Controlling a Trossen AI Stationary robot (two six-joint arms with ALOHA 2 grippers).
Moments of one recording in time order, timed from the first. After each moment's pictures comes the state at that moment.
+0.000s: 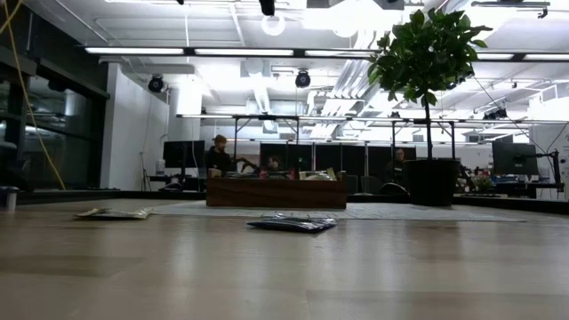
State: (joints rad) left arm 0.07 1.40 1.05 0.52 0.21 -0.17; right arm 0.20 1.22 1.12 -0.19 0.38 0.24
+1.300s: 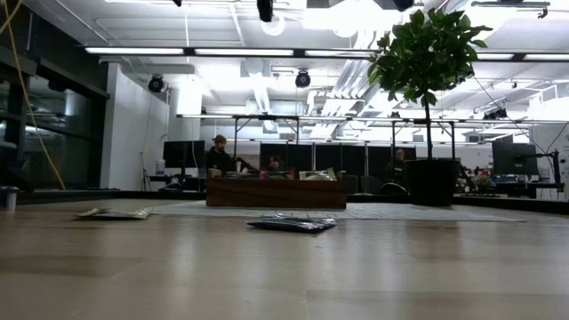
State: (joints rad) left arm 0.07 1.40 1.05 0.46 0.17 -0.14; right arm 0.20 1.20 1.12 -0.26 0.44 0.34
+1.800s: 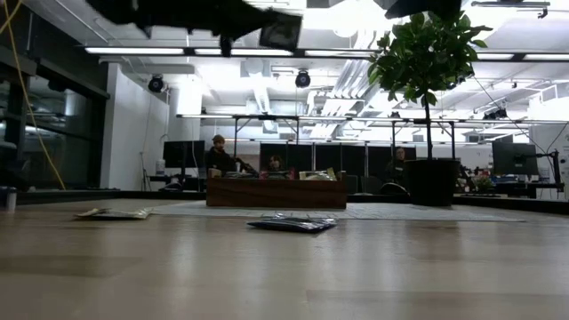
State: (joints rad) left arm 0.31 1.23 0.84 0.43 0.21 -0.11; right arm 0.32 1.16 1.12 -0.64 0.54 0.61
